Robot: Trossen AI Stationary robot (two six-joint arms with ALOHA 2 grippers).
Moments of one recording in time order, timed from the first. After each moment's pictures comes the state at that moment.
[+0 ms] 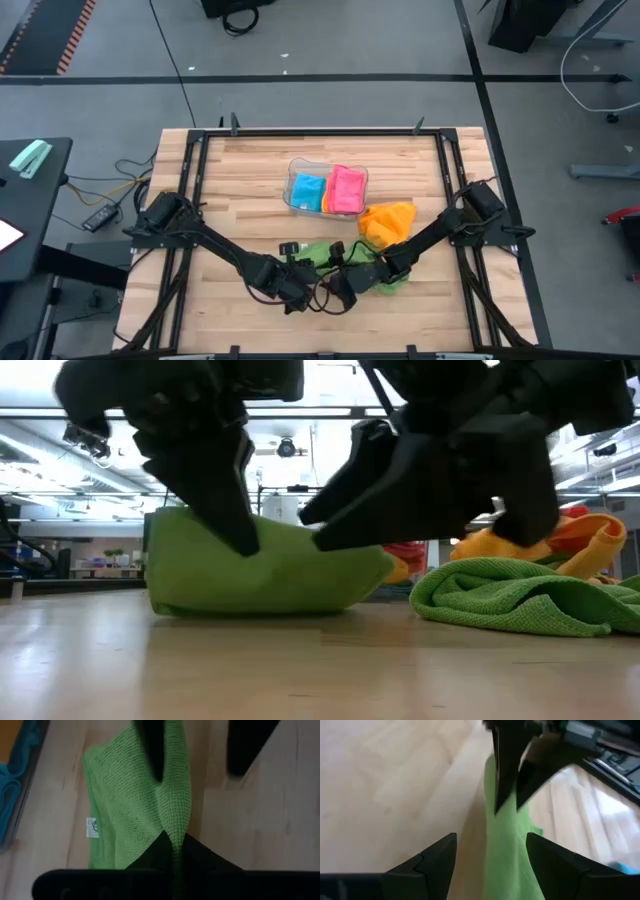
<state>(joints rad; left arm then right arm) -0.51 1.94 1.36 -0.64 -0.43 -0.52 0.47 1.95 0.96 0.41 0.43 -0.24</state>
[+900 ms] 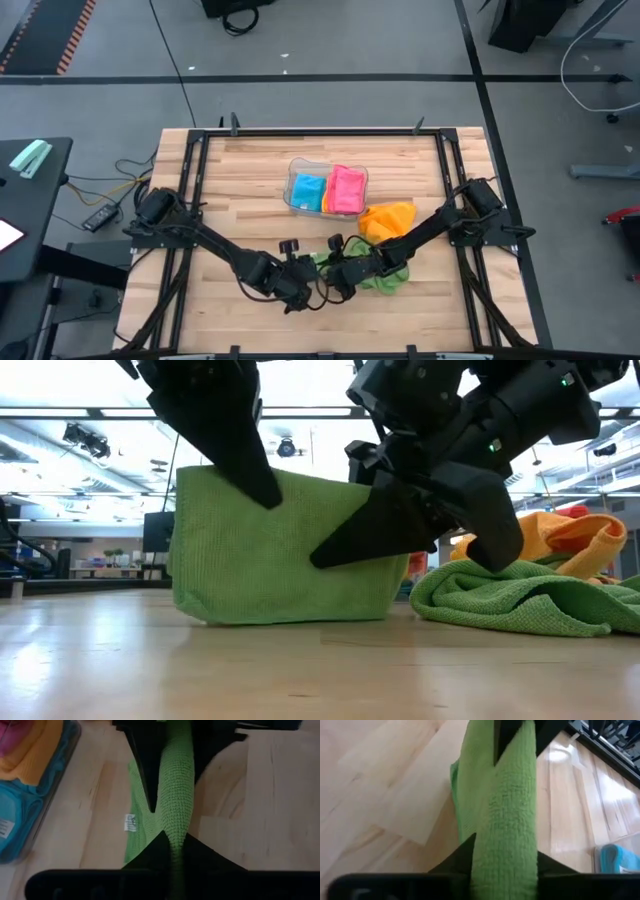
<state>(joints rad) -0.52 1.88 1.36 -0.60 -0.49 -0.54 0.41 1.95 0.98 0.33 0.42 -0.27</state>
